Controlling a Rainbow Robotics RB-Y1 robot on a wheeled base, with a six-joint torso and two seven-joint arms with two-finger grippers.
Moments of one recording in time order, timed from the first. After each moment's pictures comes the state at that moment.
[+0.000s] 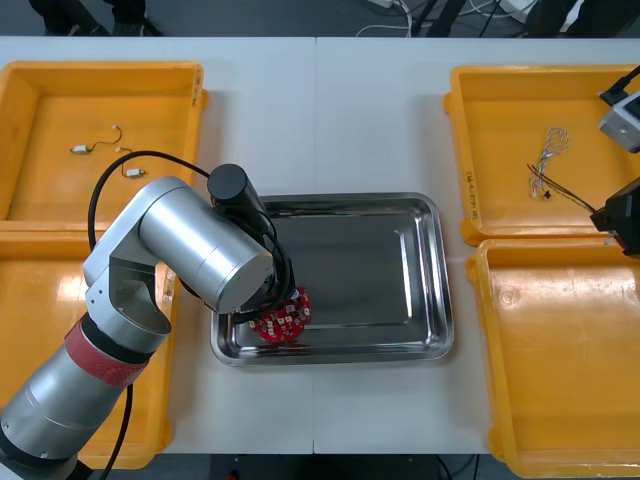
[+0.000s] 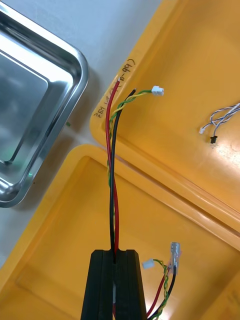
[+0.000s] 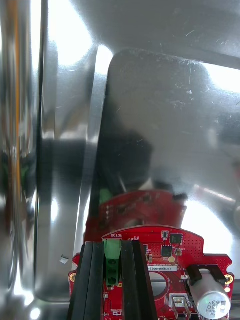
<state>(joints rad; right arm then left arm) -0.34 -0.81 -0.28 -2.28 -1.07 1.92 1.62 -0.44 0.31 -0.48 -1.90 0.33 1.72 -0.67</state>
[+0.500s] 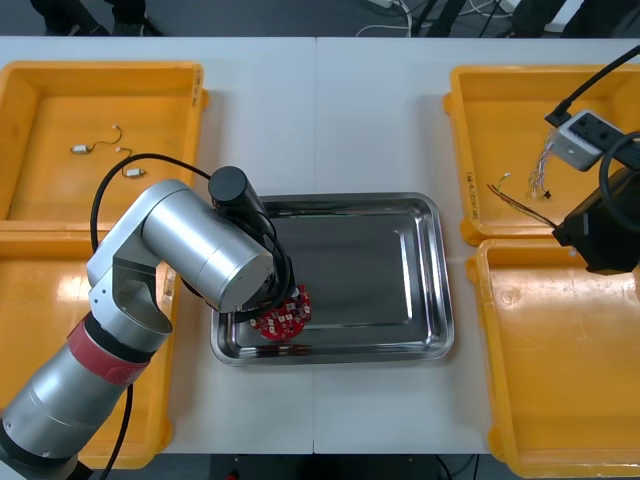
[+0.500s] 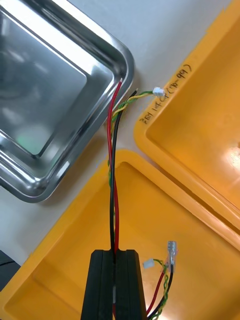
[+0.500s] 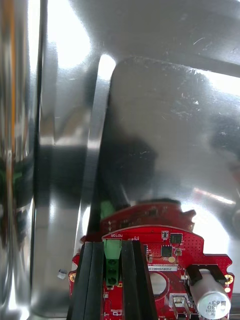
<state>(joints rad) -0.39 -0.81 -0.14 -2.31 -1.09 1.92 1.59 -0.44 0.31 -0.48 -1.86 0.32 1.68 -0.67</state>
